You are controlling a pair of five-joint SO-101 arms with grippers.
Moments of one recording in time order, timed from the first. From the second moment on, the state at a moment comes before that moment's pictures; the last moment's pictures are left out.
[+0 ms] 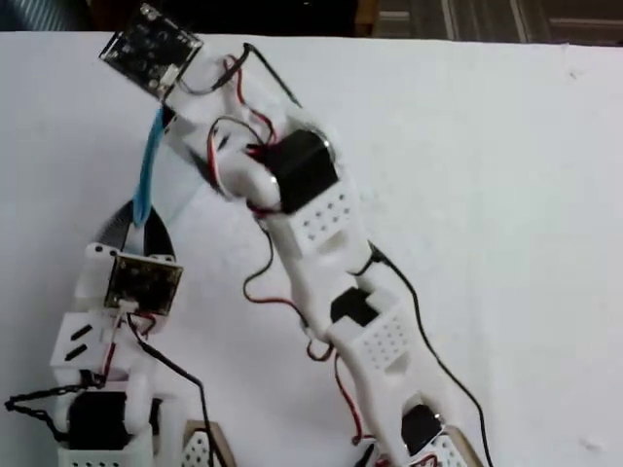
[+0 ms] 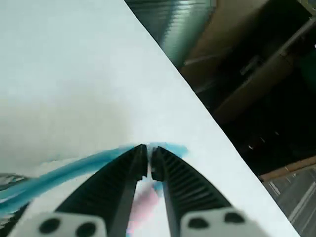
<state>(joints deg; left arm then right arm) -6.2 -100.5 75.7 46.1 -17.8 -44.3 35.6 -93.6 94.2 26.1</state>
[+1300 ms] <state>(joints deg) -6.2 -100.5 75.7 46.1 -14.6 -37.0 47.8 -84.6 88.3 24.7</state>
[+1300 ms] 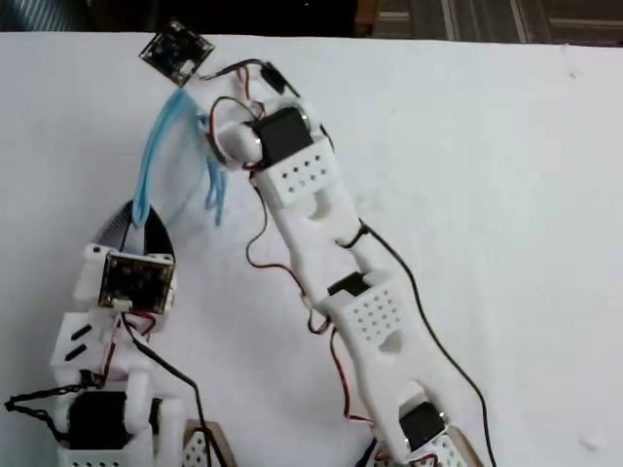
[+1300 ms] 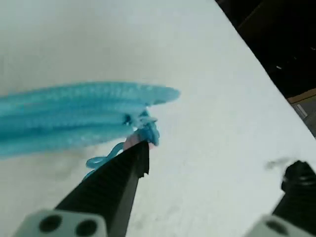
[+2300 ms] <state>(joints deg) -6.2 -100.5 75.7 46.1 -14.6 -38.3 49.0 -84.0 86.2 40.0</state>
